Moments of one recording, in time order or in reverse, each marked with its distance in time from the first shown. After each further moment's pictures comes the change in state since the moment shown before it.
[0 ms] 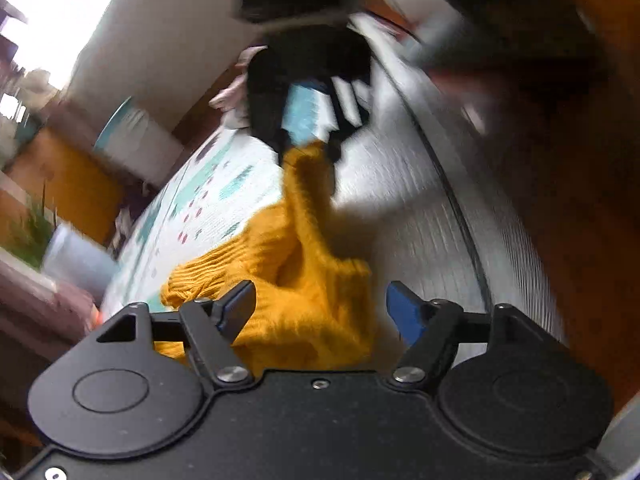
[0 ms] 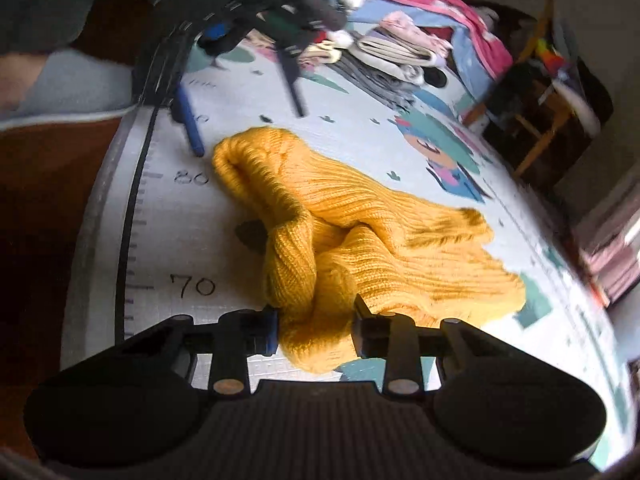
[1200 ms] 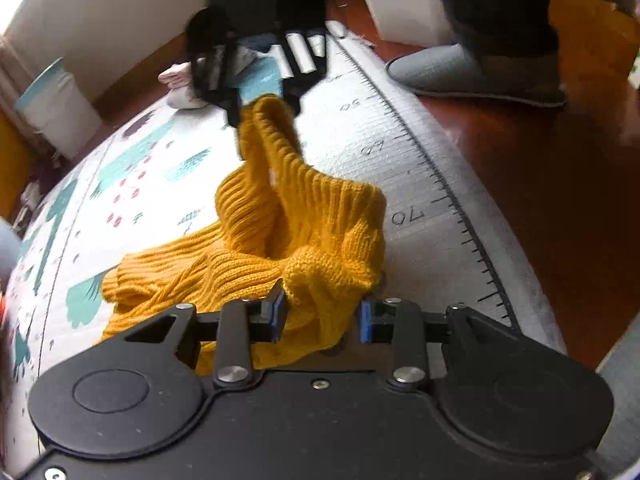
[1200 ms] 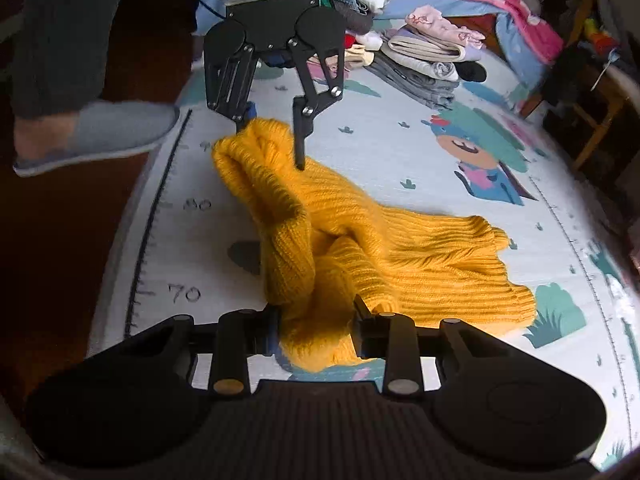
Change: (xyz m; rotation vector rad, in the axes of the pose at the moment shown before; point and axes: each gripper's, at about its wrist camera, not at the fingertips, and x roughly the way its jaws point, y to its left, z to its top) left arm 0.019 0.117 -0.007 -0.164 -0.030 -0.386; right arm -0.025 -0.095 0.040 -0.023 0.042 0.271
